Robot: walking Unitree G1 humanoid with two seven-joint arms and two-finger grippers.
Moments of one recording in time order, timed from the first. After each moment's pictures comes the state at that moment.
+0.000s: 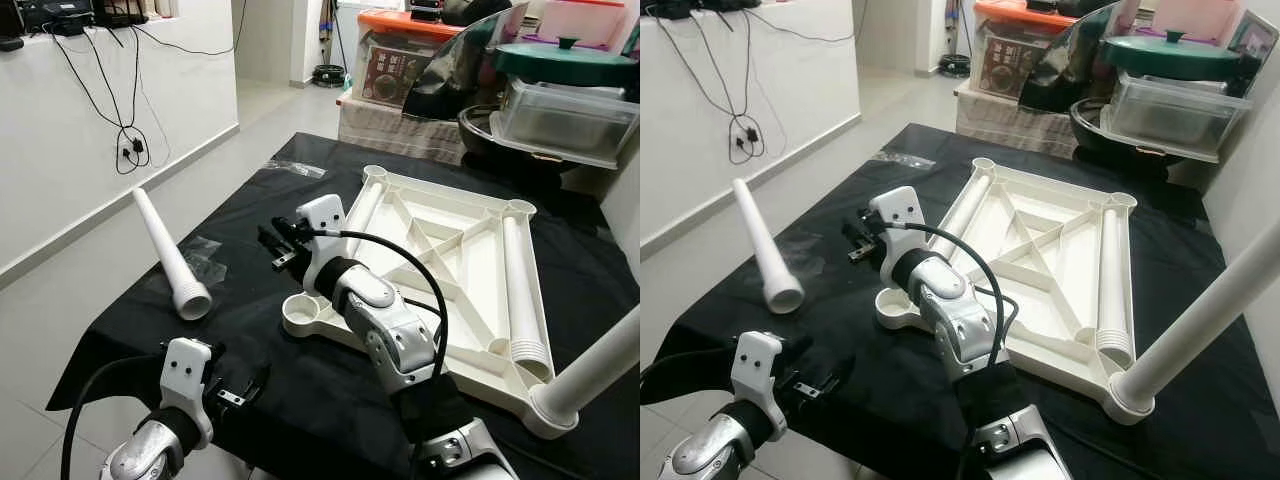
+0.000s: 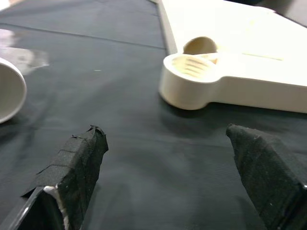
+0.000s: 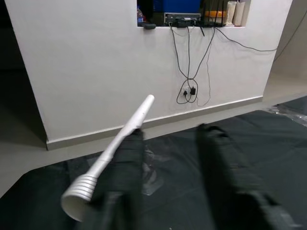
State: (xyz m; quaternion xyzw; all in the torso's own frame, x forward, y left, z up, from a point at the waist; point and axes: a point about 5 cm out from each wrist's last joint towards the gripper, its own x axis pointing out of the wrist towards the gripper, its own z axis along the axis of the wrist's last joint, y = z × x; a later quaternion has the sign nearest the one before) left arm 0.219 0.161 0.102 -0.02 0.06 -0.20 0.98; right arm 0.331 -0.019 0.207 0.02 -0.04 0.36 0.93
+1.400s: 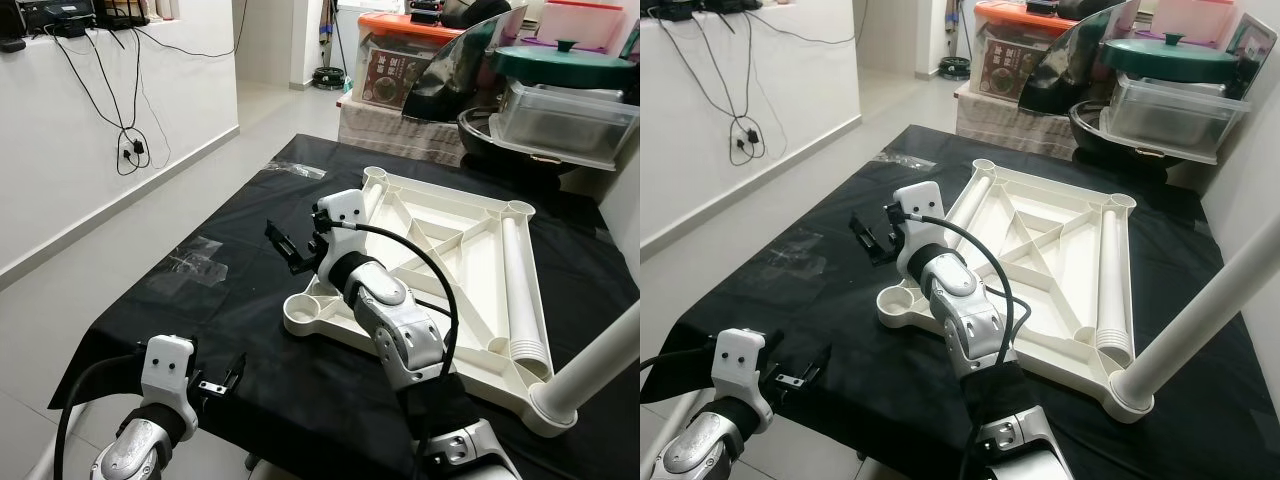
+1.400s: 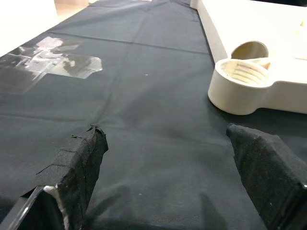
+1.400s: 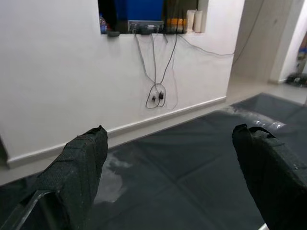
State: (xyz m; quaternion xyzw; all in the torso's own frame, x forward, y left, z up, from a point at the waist) left arm 0.224 0.174 0.101 0.00 0.04 -0.13 0.99; right arm 0.338 -0.052 0.209 0.02 -0.06 0.27 0.96
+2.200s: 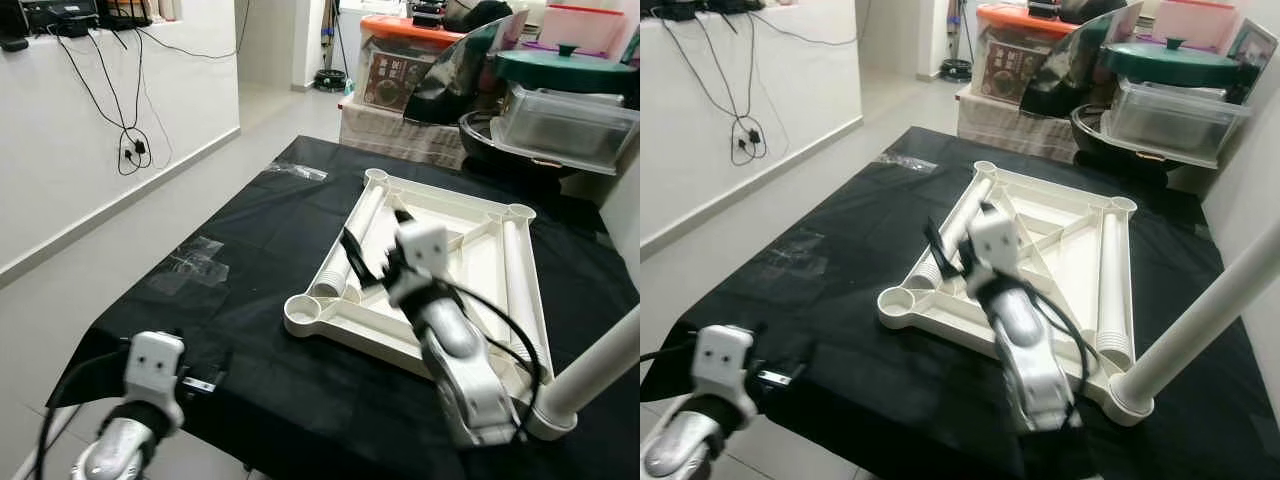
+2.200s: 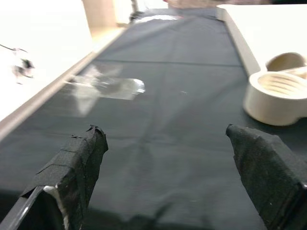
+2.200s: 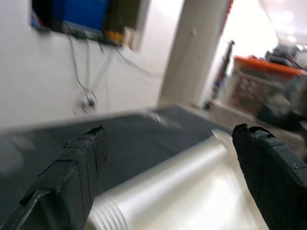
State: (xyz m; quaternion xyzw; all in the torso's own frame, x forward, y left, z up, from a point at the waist) left arm 0.214 0.193 0.118 0.06 0.01 -0.08 0.99; right arm 0.302 -0.139 0.175 -0.09 -0.11 0.13 0.98
